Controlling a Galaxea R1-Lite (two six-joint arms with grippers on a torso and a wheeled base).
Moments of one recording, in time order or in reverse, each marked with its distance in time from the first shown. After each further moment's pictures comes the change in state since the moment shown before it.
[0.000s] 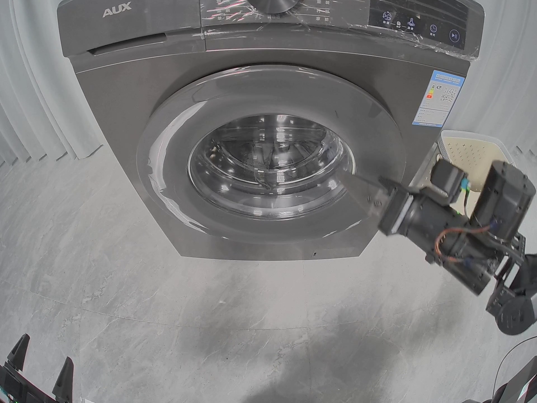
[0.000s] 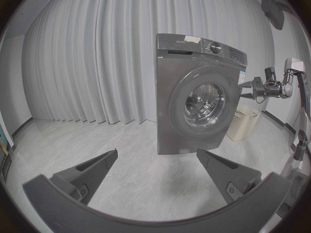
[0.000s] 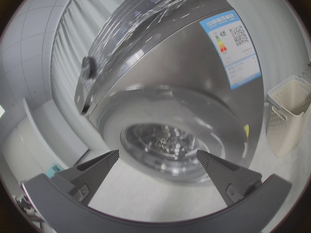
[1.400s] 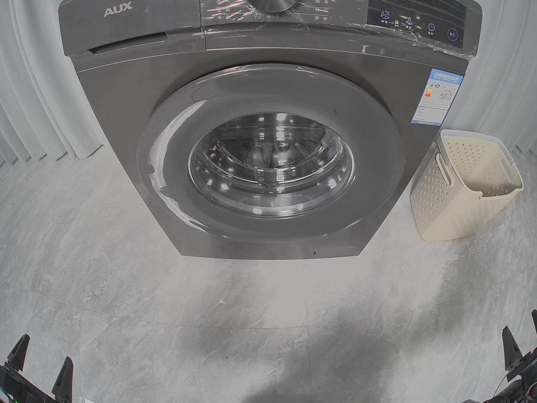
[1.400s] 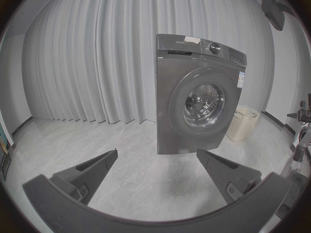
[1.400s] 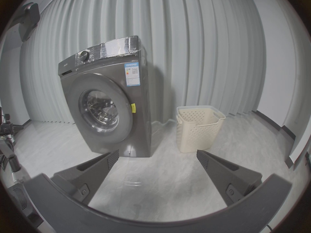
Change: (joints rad) left arm -0.001 0.000 0.000 0.000 -0.001 -0.007; right arm -0.673 -1.547 0.605 1.029 0.111 -0.318
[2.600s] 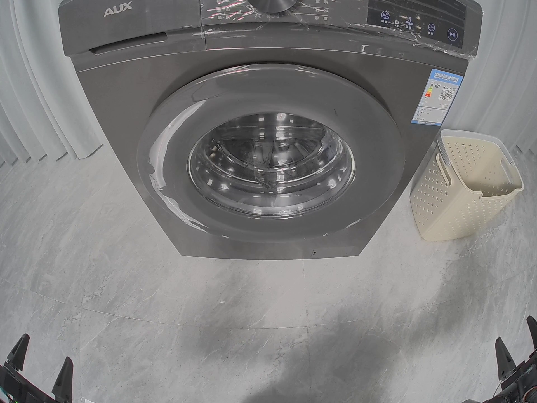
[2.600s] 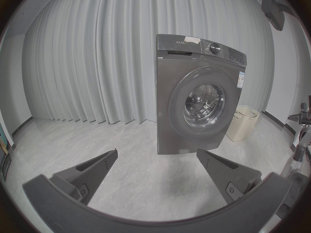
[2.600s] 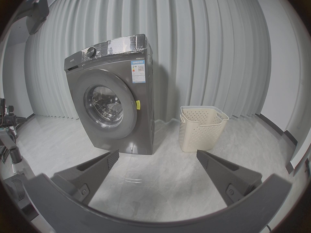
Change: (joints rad) left arm 0.002 0.000 0.000 -0.001 -0.001 0.001; right arm -0.012 -0.057 0.000 0.072 0.058 -0.039
